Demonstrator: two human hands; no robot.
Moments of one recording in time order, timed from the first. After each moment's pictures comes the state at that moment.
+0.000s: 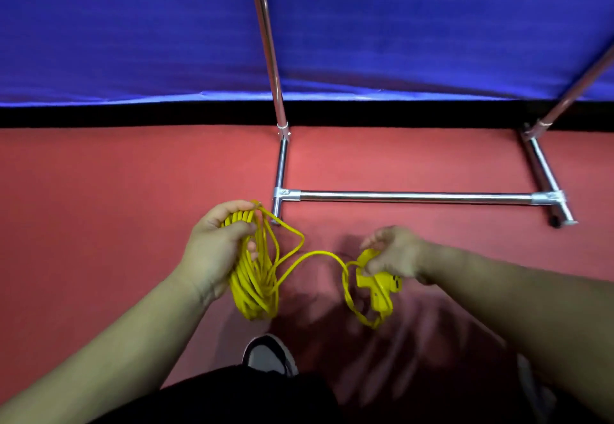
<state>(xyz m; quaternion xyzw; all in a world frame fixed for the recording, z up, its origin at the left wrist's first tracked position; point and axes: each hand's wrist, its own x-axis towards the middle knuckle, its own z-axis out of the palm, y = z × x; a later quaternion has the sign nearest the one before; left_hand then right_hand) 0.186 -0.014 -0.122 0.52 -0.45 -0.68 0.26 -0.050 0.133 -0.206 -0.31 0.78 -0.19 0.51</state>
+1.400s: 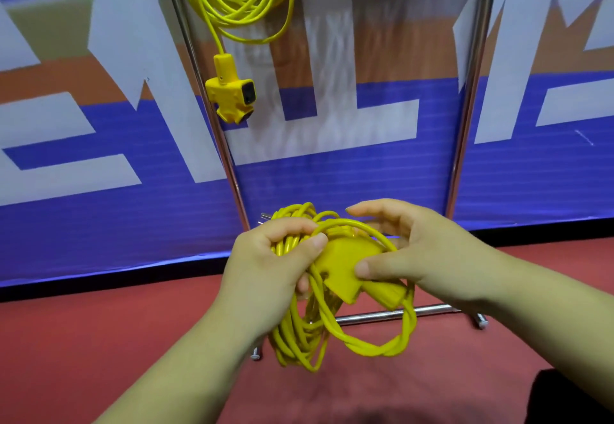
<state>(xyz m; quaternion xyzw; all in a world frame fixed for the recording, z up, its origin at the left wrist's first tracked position) 0.087 0.127 0.159 0.23 -0.73 -0.55 0.32 -0.074 0.264 0.165 -0.42 0.61 -0.57 0.37</state>
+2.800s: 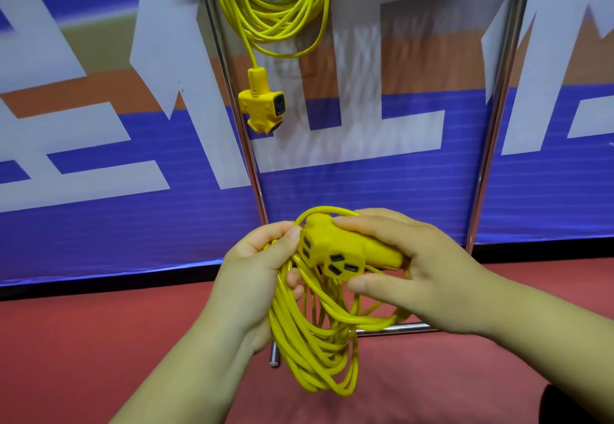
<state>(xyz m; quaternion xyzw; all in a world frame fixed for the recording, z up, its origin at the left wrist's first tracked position) 0.113 0.112 0.179 0.29 -0.52 -0.73 0.34 -0.058 0.242 0.162 -0.65 0.59 -0.46 0.11</state>
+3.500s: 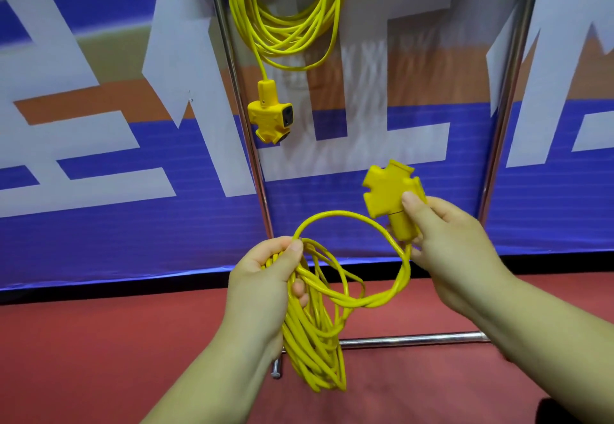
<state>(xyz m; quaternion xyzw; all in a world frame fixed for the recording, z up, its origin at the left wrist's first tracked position) 0.105 0.103 0.159 0.33 -0.49 -0.69 0.41 -0.063 0.216 0.170 -0.22 0.62 -0.72 0.21</state>
